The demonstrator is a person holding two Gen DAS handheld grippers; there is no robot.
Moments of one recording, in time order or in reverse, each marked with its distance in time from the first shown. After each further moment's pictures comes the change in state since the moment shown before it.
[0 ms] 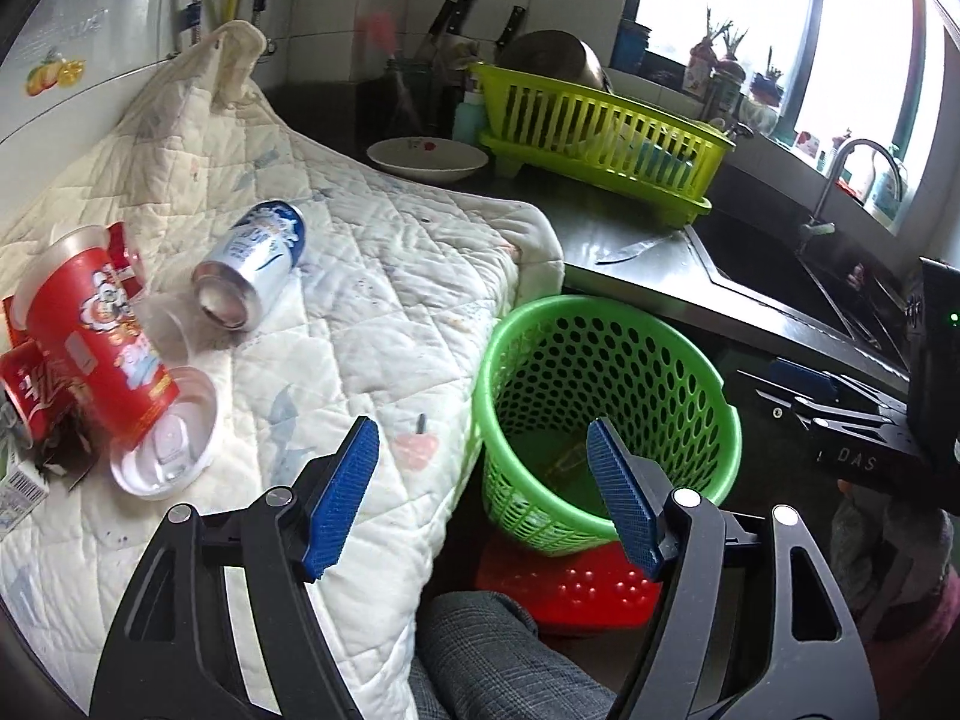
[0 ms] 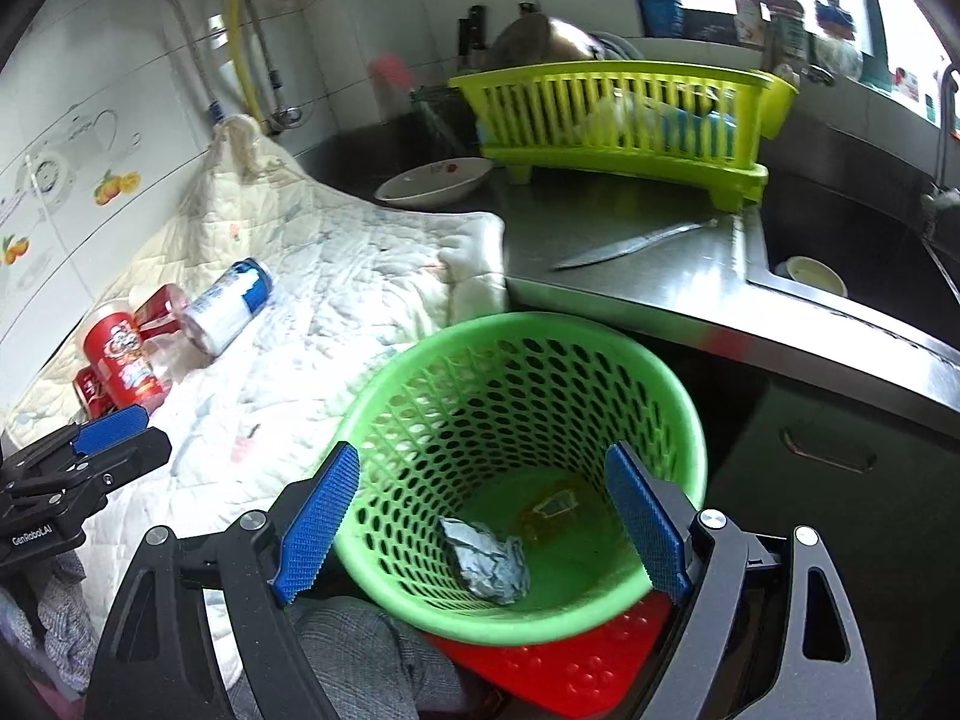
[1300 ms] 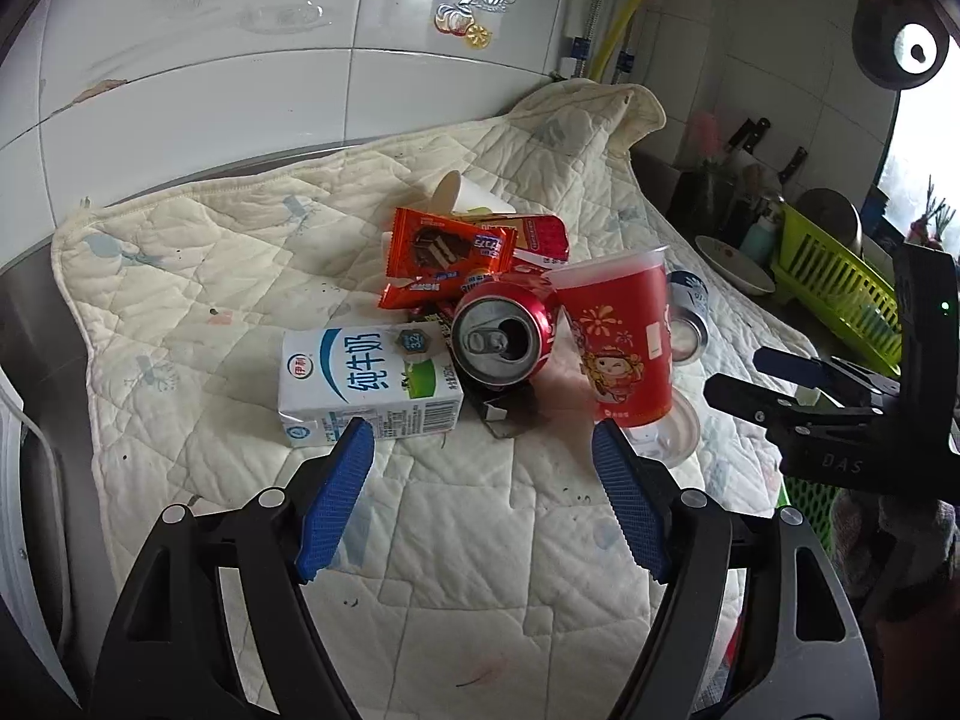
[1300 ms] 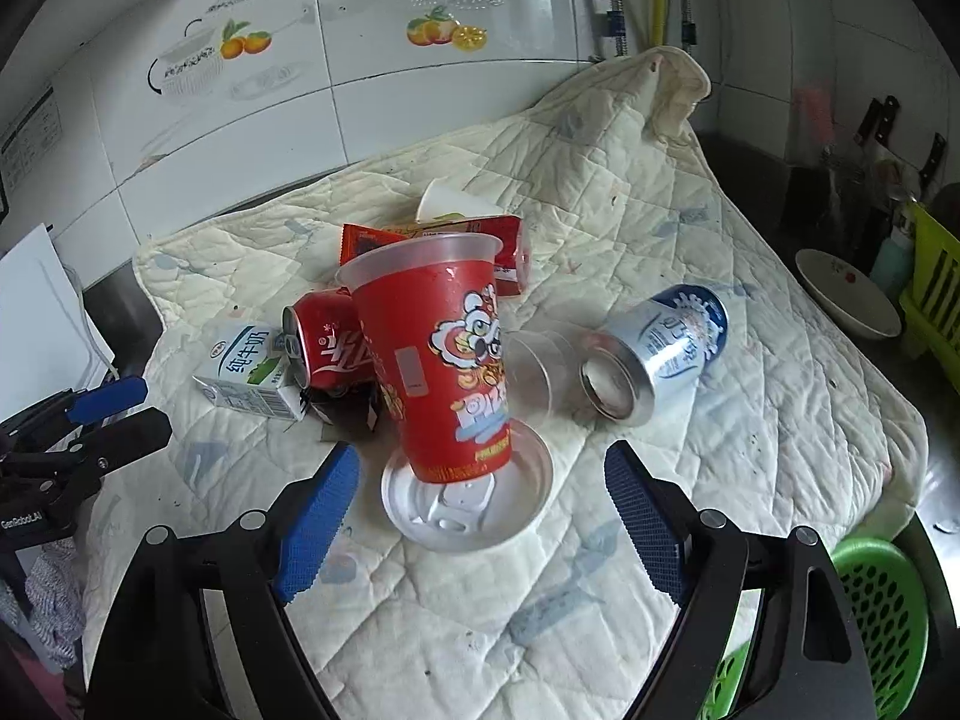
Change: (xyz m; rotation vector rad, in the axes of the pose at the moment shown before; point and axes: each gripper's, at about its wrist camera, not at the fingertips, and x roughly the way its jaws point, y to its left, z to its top) left arm -0.128 0.210 -0.050 -0.374 -0.141 0.399; right arm 0.094 0.291 0.040 -0.509 0.079 0.393
